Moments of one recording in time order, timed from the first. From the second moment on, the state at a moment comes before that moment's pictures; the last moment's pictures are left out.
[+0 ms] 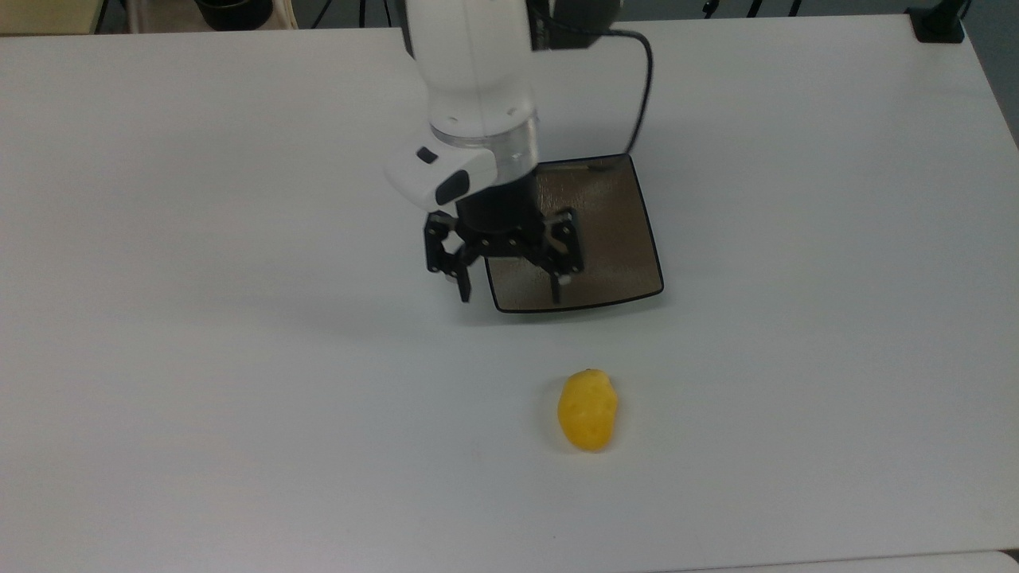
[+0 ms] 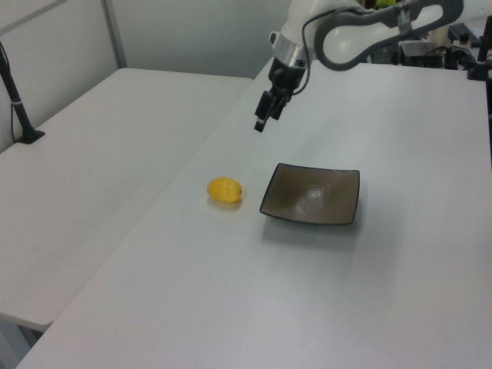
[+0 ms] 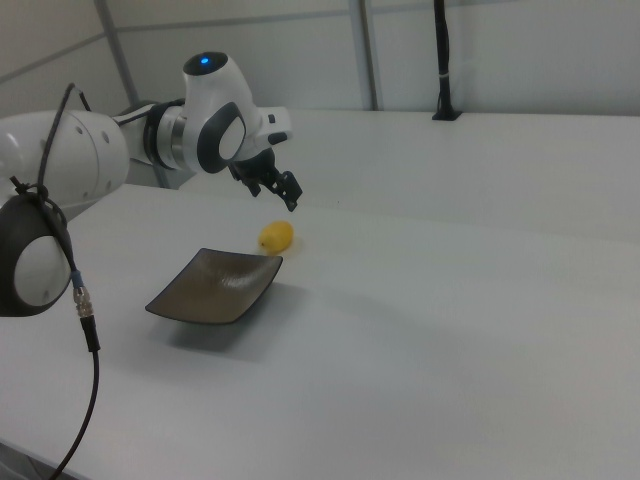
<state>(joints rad) 0.11 0.48 0.11 -1.45 0.02 2.33 0.23</state>
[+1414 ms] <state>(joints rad) 0.24 0.80 0.07 -1.26 -0.17 2.58 0.58</state>
